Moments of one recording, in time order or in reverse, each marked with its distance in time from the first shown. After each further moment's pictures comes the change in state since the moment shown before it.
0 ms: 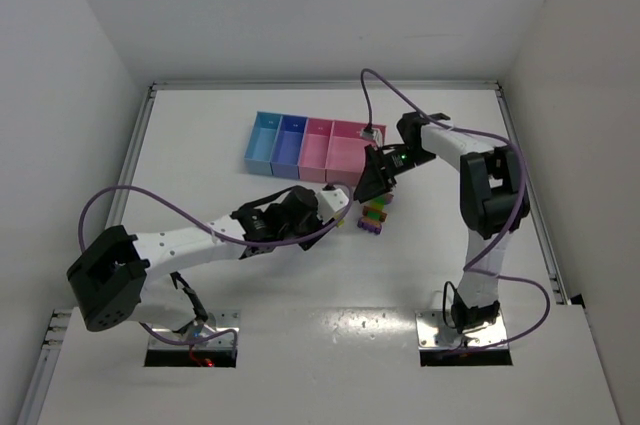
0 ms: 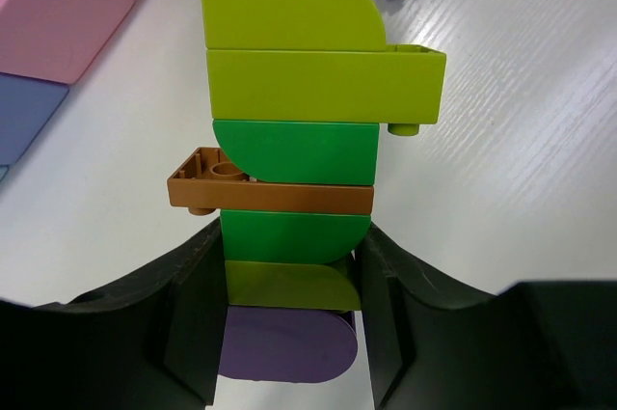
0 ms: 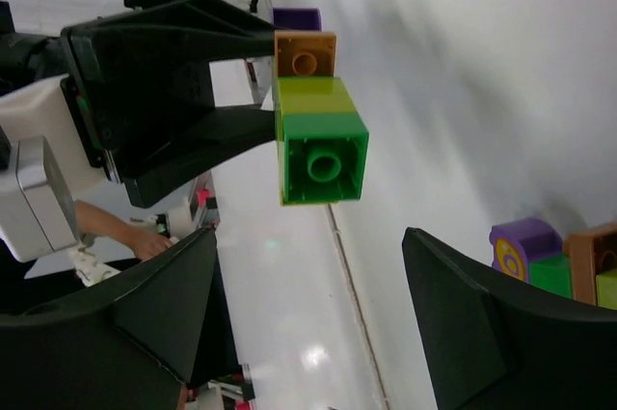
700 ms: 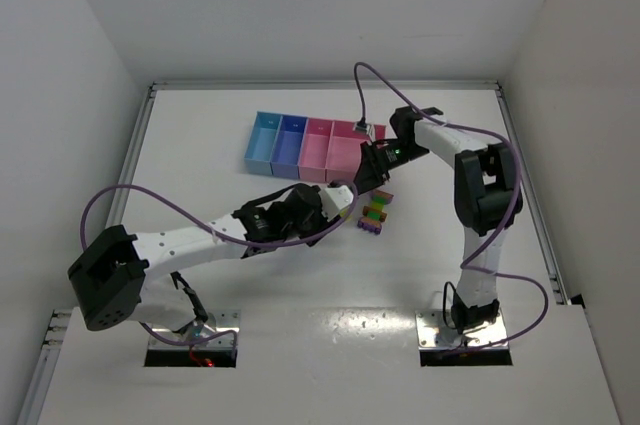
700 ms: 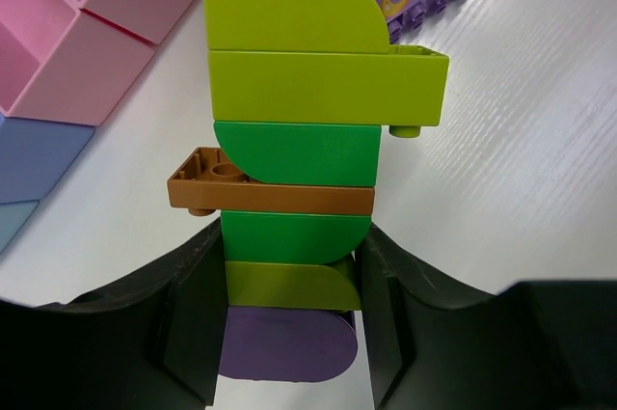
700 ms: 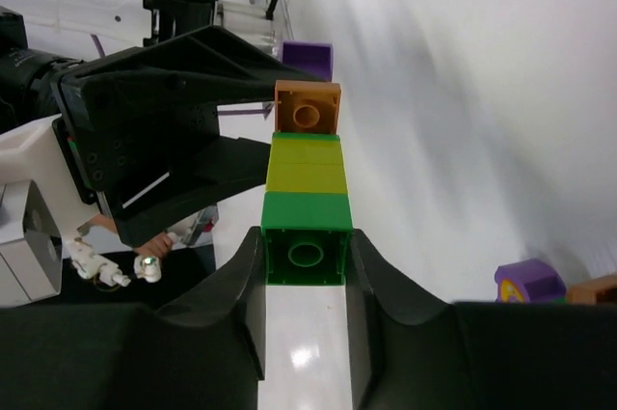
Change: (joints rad) left arm -0.022 0.004 0.032 0.039 -0.016 0.025; right arm 0.031 0.051 0.091 -0.024 -0.046 -0.020
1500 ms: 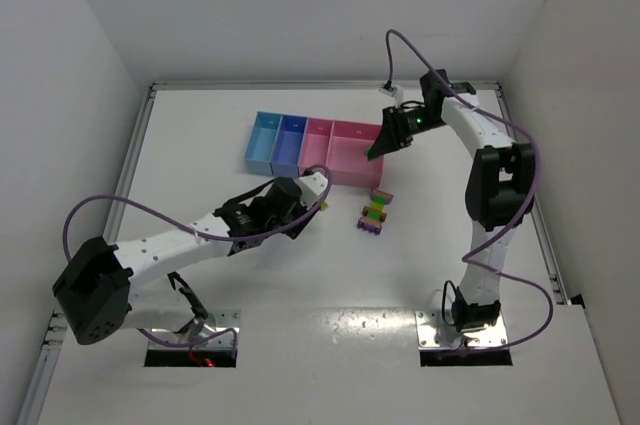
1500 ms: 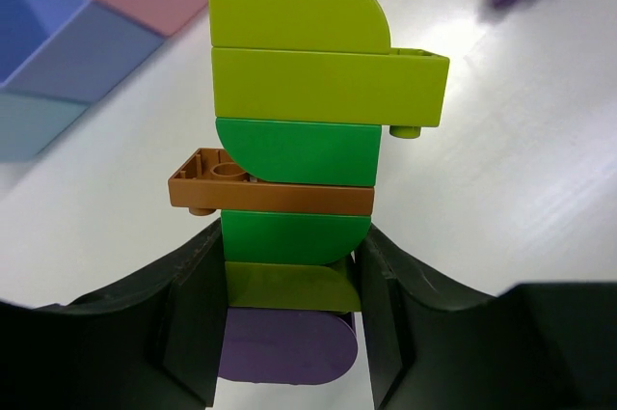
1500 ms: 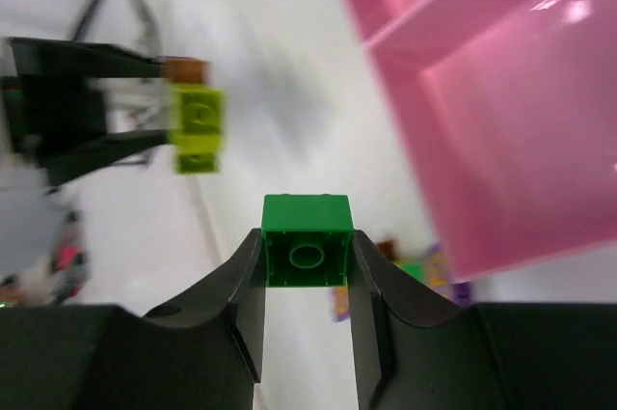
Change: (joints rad) left arm 0.085 -0.083 -0.048 -0.078 -0.063 -0.074; right arm -0.155 0.027 0.263 -0.029 0.159 -0.072
